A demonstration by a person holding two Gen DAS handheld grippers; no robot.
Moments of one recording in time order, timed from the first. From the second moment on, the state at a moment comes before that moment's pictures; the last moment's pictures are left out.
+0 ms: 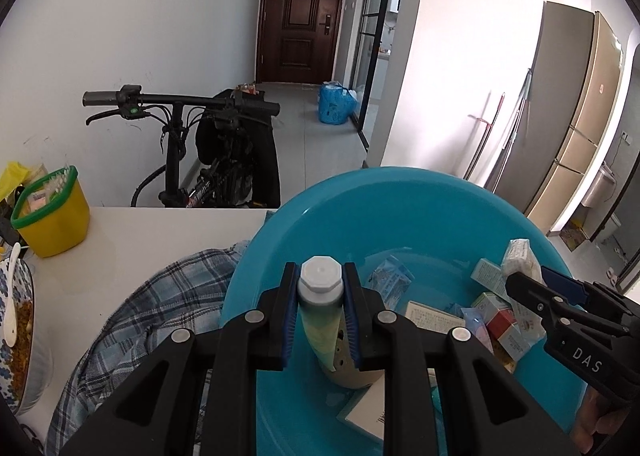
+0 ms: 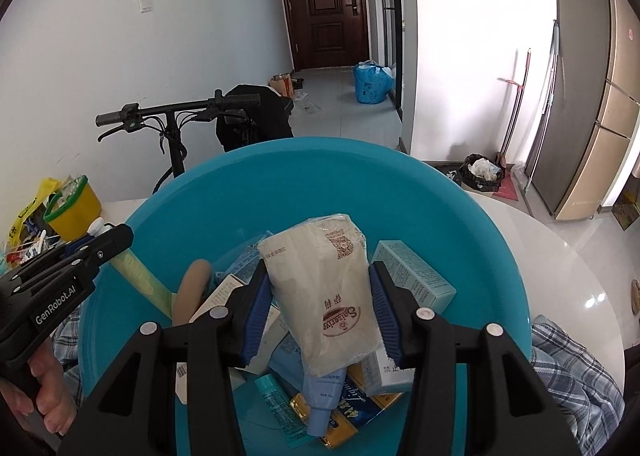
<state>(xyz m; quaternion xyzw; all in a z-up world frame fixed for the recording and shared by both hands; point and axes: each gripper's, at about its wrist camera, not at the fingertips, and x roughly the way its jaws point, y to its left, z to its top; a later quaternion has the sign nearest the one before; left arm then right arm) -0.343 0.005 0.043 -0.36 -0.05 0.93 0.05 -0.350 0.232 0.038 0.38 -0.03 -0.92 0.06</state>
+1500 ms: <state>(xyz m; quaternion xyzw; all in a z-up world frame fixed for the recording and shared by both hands) -0.329 0.025 0.060 -0.33 -0.02 0.94 0.05 -0.355 0.238 0.031 0.40 -0.03 -0.91 0.05</state>
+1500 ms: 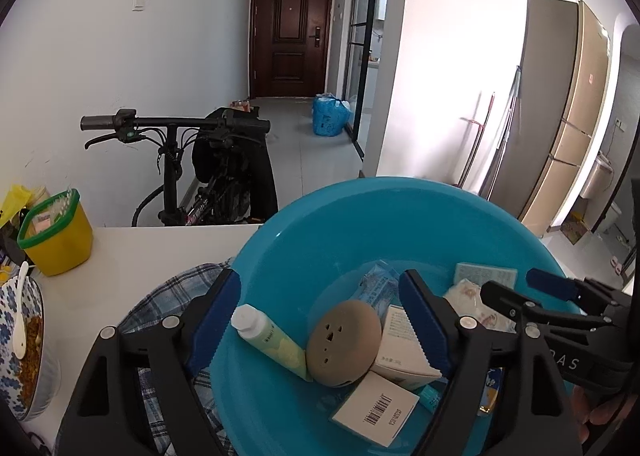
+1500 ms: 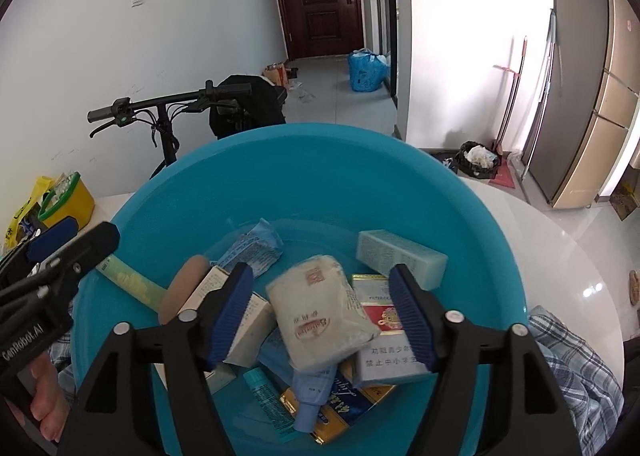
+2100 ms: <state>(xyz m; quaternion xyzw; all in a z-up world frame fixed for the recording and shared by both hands) -0.288 0.020 0.107 -0.24 -0.01 0.97 0.01 -0.330 0.263 0.077 0.33 -0.06 -0.94 0.01</state>
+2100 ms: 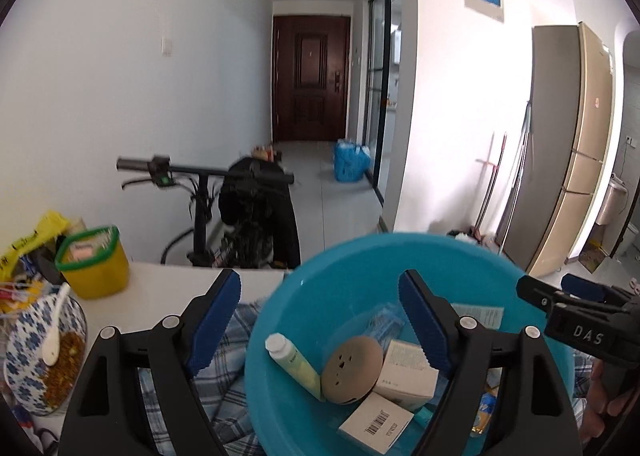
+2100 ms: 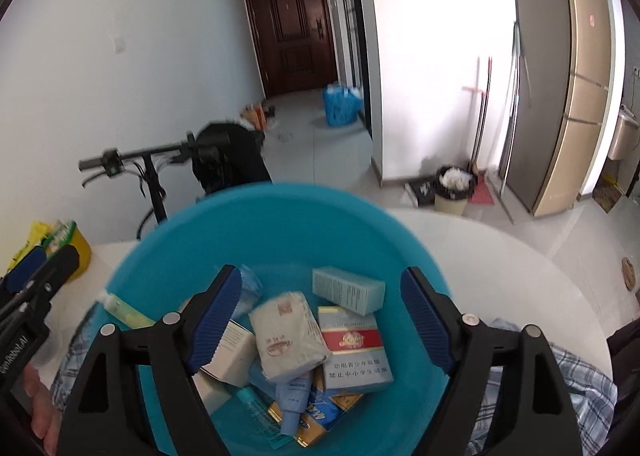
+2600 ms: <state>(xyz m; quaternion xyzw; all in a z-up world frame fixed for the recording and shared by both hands) -0.203 0.018 0.179 -0.09 -0.01 0.99 0.05 -0.253 0.247 0.156 0.15 -0.03 -0.99 -0.02</state>
